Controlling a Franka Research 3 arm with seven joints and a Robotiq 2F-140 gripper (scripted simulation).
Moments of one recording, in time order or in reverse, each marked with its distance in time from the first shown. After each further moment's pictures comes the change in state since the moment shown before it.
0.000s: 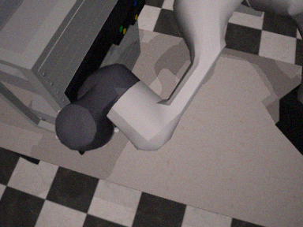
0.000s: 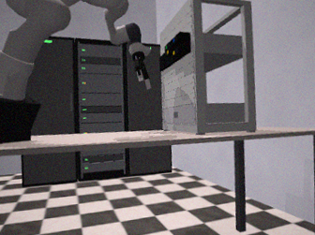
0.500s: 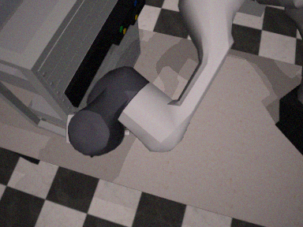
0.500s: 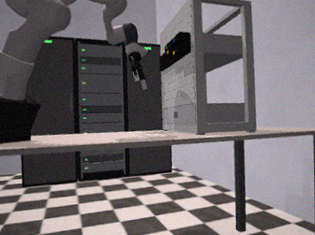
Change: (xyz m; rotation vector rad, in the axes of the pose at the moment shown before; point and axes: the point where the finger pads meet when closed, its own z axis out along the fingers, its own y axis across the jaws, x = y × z) arm -0.020 0.017 0.002 -0.019 0.000 -0.028
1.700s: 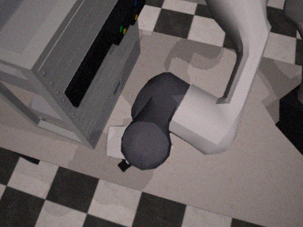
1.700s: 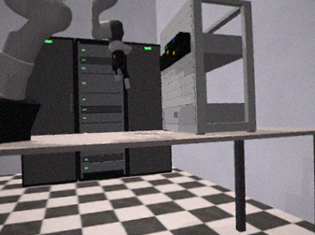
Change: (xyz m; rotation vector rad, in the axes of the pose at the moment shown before) arm -0.094 0.043 -0.020 0.037 -0.050 0.026
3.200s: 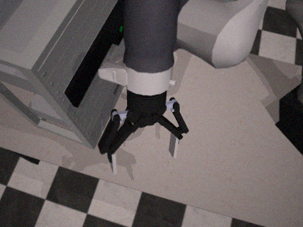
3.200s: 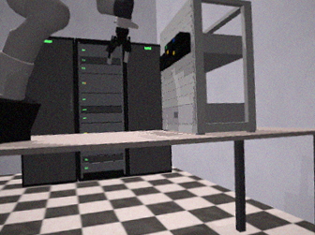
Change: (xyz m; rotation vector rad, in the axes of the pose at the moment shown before) arm -0.020 -0.029 -0.161 0.445 -0.636 0.310
